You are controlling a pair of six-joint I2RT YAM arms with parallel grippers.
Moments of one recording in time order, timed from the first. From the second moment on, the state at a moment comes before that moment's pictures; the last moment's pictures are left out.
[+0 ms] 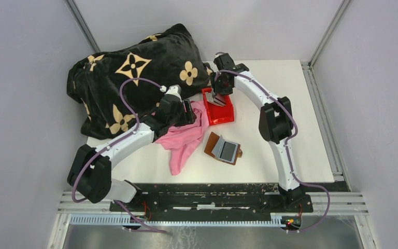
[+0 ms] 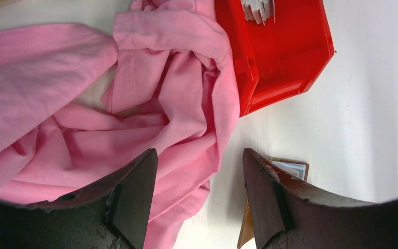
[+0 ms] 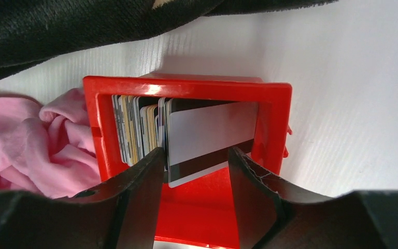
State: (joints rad) left arm -0.57 1.40 0.91 -0.15 -0.10 -0.58; right arm 0.46 2.33 2.15 -0.82 0.01 0.30
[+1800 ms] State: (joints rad) left arm -0.53 1.43 0.92 -0.09 -0.04 -0.58; right arm 0.46 2.37 2.24 -0.85 -0.15 0.38
